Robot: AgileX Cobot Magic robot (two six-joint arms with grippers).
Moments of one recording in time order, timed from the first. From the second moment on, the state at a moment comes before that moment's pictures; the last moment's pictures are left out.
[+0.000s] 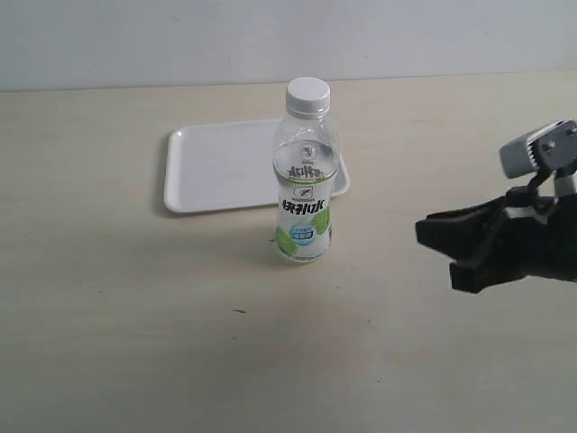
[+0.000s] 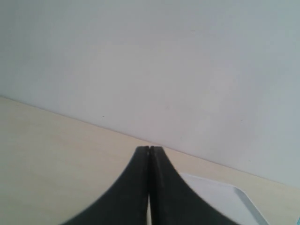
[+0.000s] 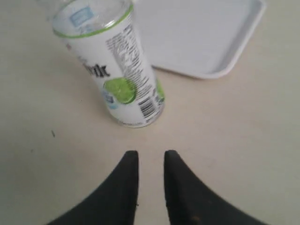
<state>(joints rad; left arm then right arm) -0.05 0.01 0.00 -0.06 0.03 -0.29 -0.12 1.51 -0.34 -1.21 -0.77 0.83</state>
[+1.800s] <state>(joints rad) -0.05 0.01 0.00 -0.06 0.03 -0.27 0.18 1.96 -0.64 -0.77 -0.91 0.23</state>
